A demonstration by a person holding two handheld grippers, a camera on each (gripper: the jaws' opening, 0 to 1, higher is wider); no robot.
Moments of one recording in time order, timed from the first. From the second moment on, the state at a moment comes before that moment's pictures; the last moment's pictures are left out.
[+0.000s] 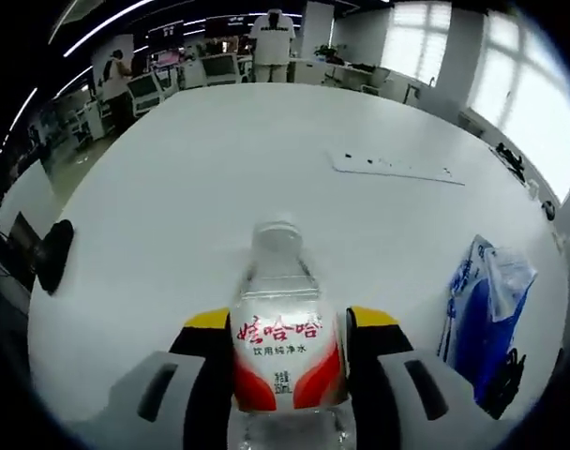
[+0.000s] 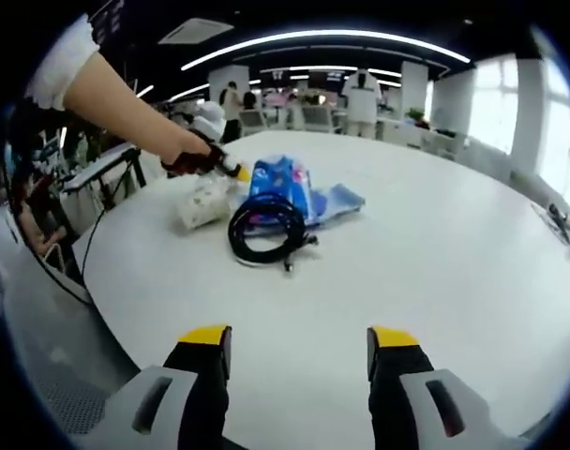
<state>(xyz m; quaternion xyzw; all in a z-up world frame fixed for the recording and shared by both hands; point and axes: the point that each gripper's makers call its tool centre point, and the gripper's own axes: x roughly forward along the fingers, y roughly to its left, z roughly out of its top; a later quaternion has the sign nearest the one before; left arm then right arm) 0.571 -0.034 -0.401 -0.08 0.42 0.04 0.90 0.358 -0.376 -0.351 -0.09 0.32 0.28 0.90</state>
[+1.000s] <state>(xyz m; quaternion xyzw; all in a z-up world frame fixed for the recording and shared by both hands) 0.539 0.001 -0.307 -0.14 0.32 0.05 0.94 0.354 -0.367 -0.350 -0.11 0.31 0.31 0.90</state>
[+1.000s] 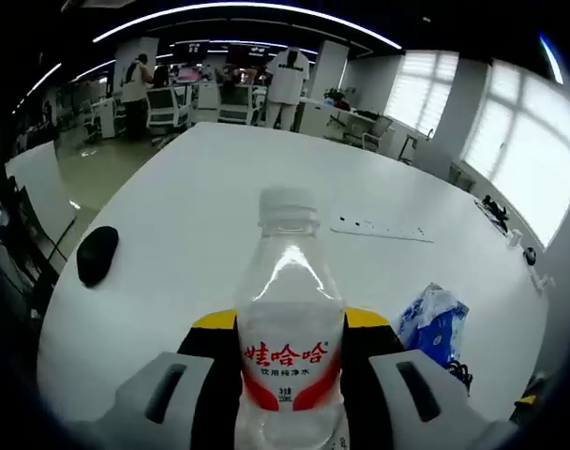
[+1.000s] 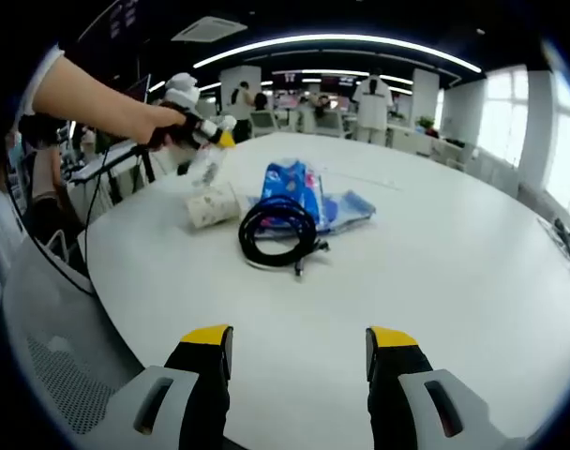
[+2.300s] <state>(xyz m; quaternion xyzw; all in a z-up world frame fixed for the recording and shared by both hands) 0.560 -0.003 -0.318 -0.06 0.31 0.03 0.95 0.350 -0.365 -0.353 -0.12 0.32 0.31 0.89</state>
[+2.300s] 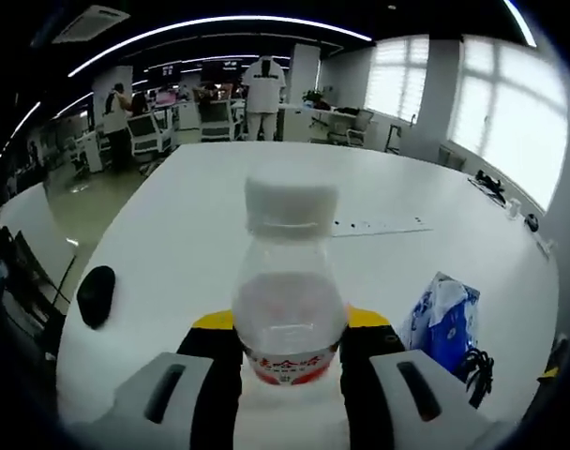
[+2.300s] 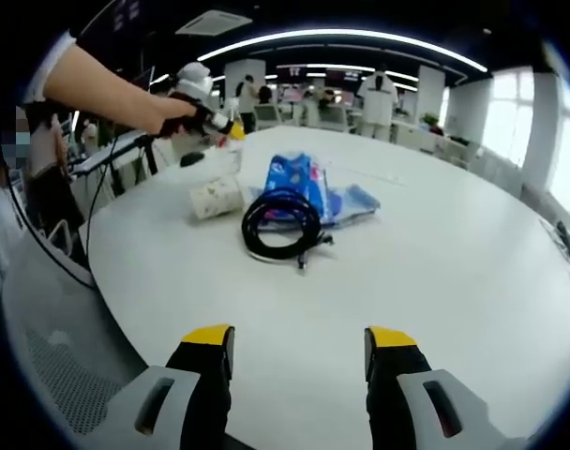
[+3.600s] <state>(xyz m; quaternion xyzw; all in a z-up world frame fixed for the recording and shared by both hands) 0.558 -0.008 -0.336 -0.03 0.32 0.03 0.95 0.350 -0.365 -0.357 -0.12 0.32 0.31 0.89</state>
